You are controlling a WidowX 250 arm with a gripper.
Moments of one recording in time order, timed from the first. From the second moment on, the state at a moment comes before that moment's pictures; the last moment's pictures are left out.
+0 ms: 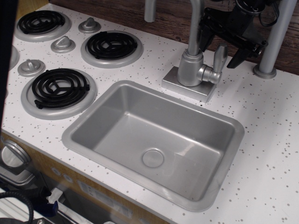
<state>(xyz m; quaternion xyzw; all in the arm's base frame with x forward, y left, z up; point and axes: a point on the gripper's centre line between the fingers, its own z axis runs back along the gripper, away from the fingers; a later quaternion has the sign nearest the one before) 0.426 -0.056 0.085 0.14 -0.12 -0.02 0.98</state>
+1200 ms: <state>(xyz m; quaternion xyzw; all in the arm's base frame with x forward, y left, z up) 0.382 -0.054 0.050 0.08 -0.06 0.03 0.99</state>
